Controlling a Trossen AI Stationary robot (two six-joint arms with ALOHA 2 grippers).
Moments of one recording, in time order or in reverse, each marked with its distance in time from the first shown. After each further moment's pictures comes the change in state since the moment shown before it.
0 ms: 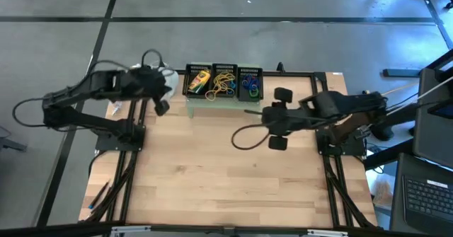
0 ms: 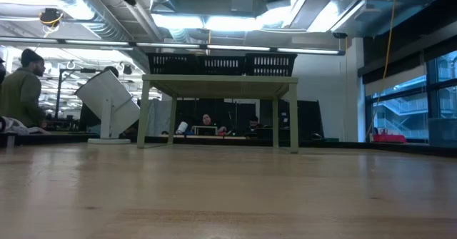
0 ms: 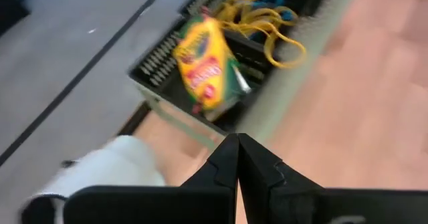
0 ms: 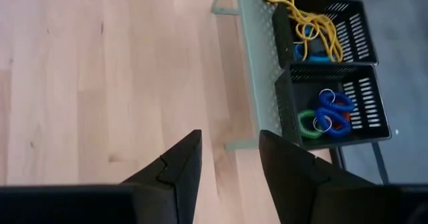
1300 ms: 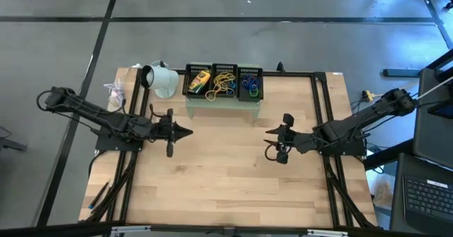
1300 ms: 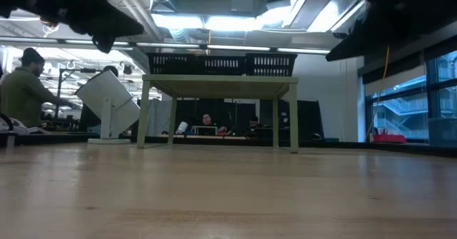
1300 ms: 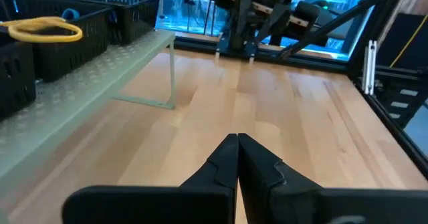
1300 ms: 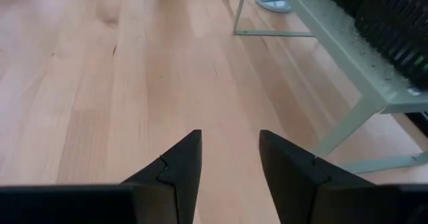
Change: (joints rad) left arm -0.503 -0.261 -1.018 1.315 -0.043 -0.024; right arm 0.127 -0.570 -1.425 1.332 0.145 0.008
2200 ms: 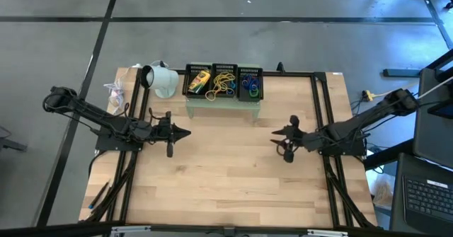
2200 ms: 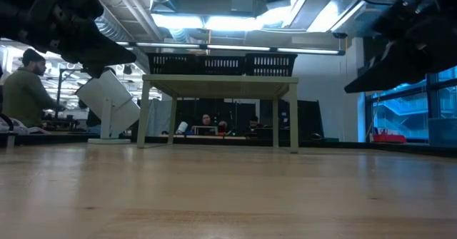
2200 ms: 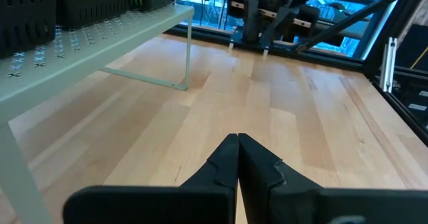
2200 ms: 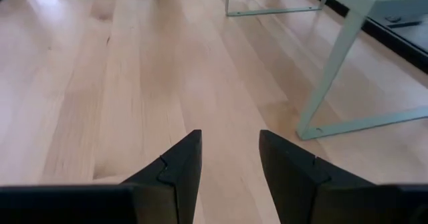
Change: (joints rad) left arm -0.007 0.000 -0.196 0.213 -0.053 -0.046; right arm 0.000 -0.149 -0.307 0.230 -0.008 0.079
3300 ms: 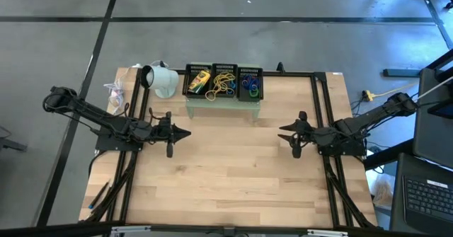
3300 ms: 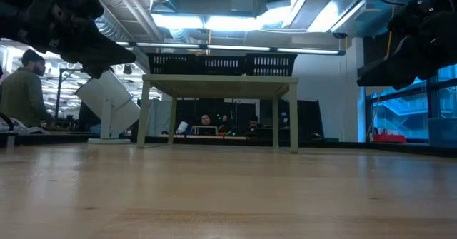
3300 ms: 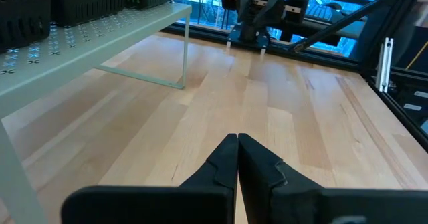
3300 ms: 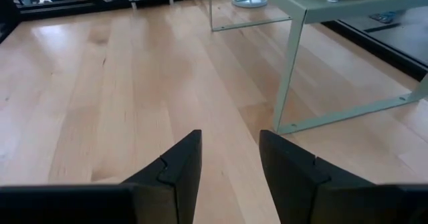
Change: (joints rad) left arm 0.000 0.000 0.000 -0.002 0.011 -0.010; right arm 0.000 -0.358 -0.061 -0.219 0.027 0.035
